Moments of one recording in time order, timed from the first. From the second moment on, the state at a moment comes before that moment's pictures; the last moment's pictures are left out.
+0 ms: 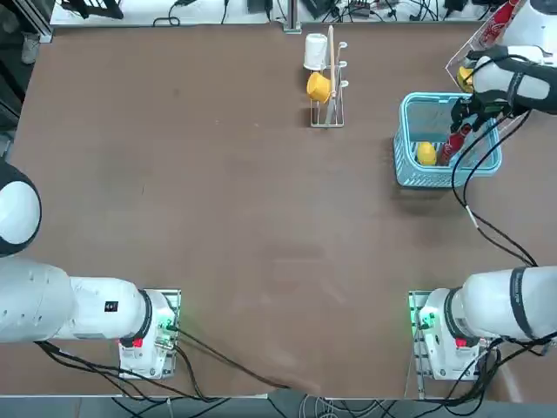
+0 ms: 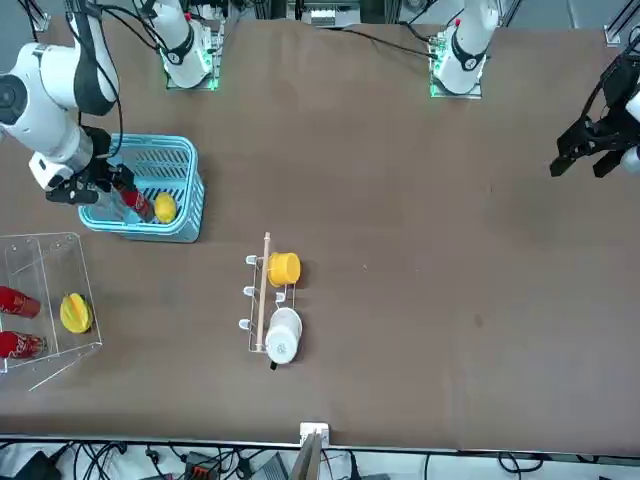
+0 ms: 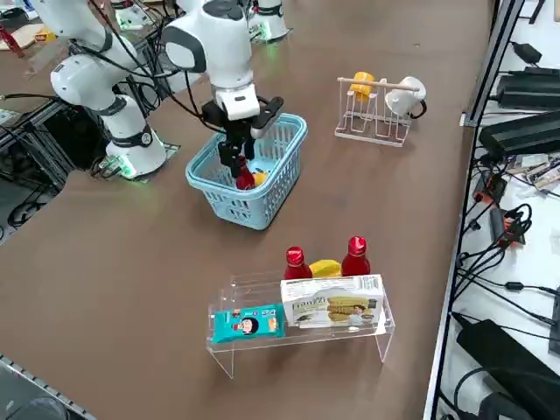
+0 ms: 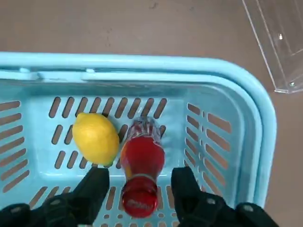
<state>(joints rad) -0.07 -0.05 -0.06 -2.36 -0.09 2.25 -0.05</state>
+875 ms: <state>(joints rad) -0.08 -0.04 -0.06 -2.36 -0.09 2.24 -0.05</state>
